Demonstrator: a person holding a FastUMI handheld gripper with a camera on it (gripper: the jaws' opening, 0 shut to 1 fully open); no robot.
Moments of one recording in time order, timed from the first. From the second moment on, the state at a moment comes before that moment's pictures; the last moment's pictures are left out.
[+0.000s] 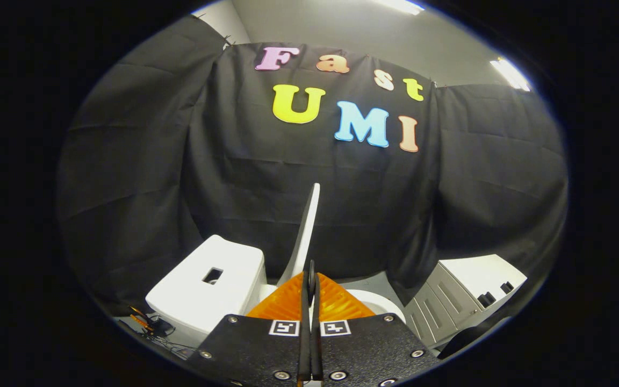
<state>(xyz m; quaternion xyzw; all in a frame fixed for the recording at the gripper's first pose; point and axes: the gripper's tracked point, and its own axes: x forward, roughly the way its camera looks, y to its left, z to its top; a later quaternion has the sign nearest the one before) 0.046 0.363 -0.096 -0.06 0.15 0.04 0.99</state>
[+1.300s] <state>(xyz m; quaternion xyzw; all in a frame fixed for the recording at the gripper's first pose) 0.036 0.491 -0.101 -0.19 0.11 0.10 0.97</state>
